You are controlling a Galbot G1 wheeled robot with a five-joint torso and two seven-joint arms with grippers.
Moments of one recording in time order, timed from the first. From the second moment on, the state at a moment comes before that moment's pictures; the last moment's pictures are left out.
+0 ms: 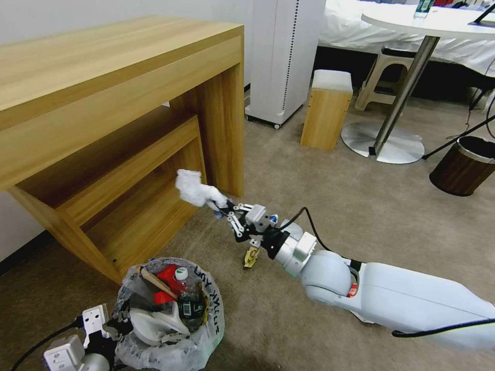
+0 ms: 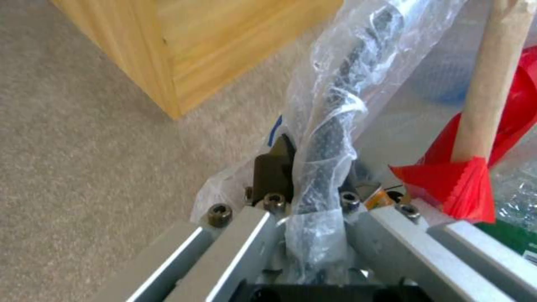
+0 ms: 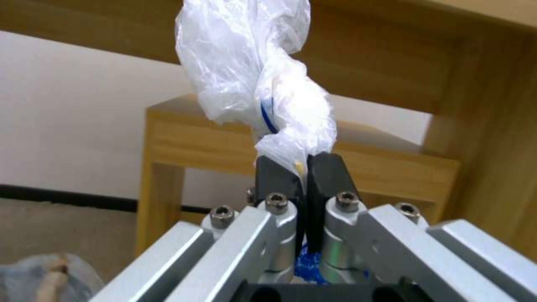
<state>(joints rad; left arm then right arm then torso) 1.96 -1.23 -0.75 -2.33 -0.70 0.44 -0.31 -0.23 0.78 -0.92 1.95 0.67 0.33 0.25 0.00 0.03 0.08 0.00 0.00</state>
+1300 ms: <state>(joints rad) 1.92 -0.82 -0.82 -2.32 -1.03 0.49 -0.41 0.01 1.12 -1.33 1.75 0.73 0.44 0.17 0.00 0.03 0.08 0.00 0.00</state>
